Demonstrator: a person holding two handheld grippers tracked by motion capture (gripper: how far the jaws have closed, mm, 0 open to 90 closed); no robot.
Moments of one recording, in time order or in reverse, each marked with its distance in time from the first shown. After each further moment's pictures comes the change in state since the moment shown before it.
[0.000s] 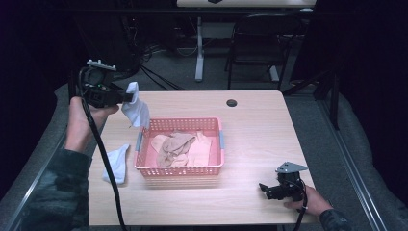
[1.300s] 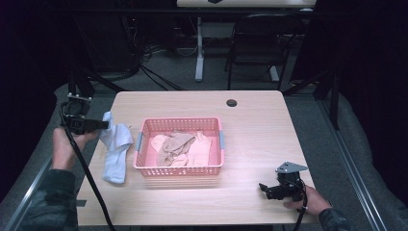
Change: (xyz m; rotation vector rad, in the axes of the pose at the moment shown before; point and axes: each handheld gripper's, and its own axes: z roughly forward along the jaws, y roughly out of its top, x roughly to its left) left arm 0.078 -0.110 0.048 0.163 0.050 -0.228; right arm 0.000 0.000 0.000 0.000 0.001 -0.003
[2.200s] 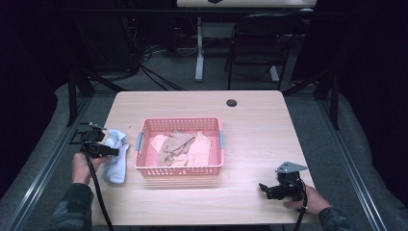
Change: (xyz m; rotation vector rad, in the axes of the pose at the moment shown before) left arm 0.027 -0.070 0.099 0.198 -0.023 -0.093; right arm 0.000 0.000 0.000 -0.002 0.001 0.004
